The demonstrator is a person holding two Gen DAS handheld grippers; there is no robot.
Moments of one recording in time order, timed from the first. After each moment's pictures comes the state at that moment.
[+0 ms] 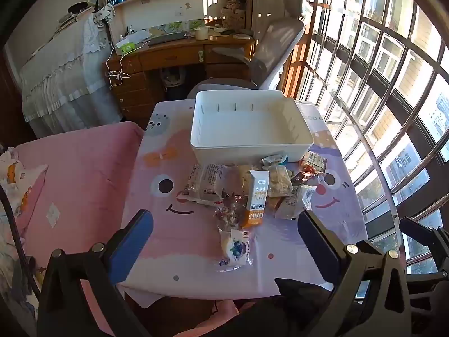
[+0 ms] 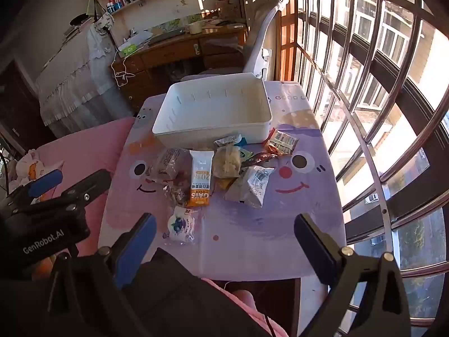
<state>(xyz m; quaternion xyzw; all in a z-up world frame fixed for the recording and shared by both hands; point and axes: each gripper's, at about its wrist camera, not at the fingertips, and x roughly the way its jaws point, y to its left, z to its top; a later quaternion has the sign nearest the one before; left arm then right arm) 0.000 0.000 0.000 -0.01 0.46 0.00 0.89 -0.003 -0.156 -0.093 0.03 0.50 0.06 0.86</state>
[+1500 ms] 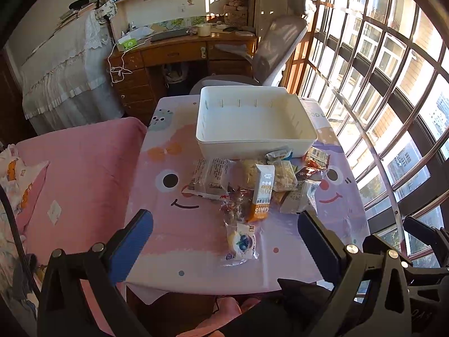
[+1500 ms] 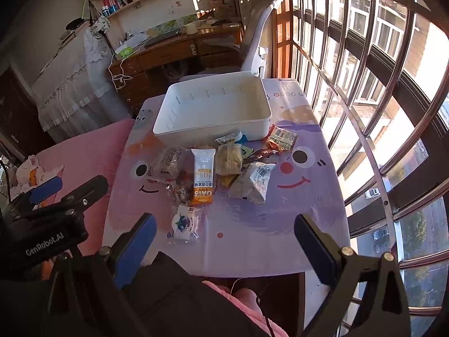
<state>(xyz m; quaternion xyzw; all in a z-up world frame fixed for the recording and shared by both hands) -0.007 0.011 0.000 -0.01 0.47 0.01 0.88 -0.010 -0.157 -0.094 0.05 0.50 0.05 0.86</state>
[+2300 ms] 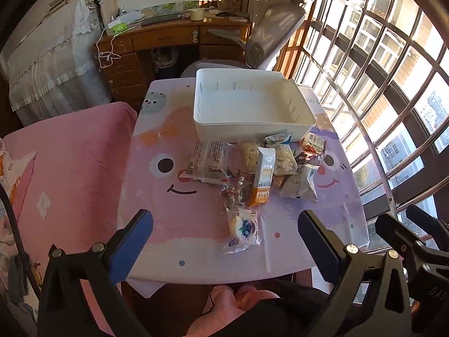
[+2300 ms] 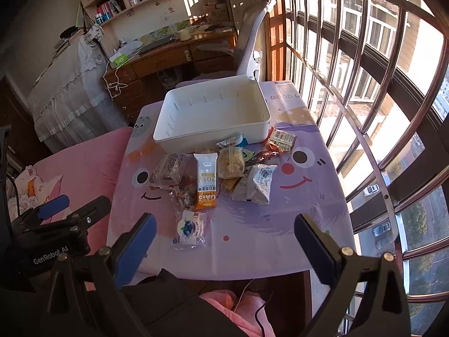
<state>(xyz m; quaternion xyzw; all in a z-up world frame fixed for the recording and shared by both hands) -0.003 0.042 -0.023 -0.03 0.51 -0.03 0.86 -0.015 -0.139 -0.090 0.06 0.49 0.03 0.87</state>
